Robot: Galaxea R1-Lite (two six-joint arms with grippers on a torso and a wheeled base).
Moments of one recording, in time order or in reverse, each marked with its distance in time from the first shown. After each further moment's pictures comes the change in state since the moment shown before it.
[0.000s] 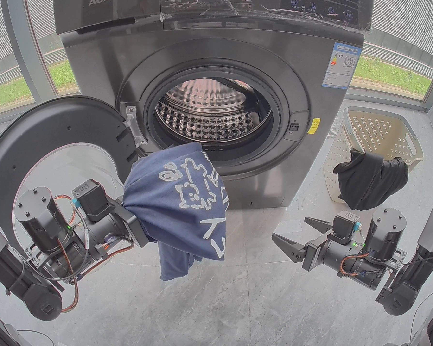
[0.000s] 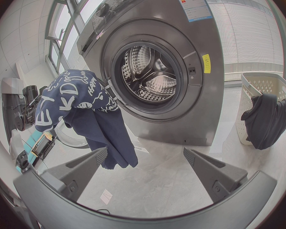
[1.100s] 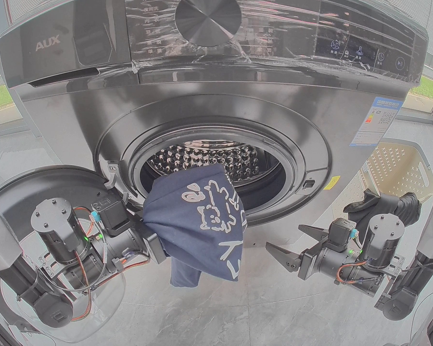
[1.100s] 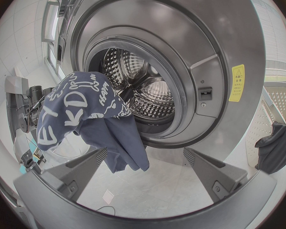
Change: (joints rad) left arm -0.077 0.059 0.006 0.000 0.008 0.001; right arm 0.047 -0.001 0.019 0.000 -0.001 0.016
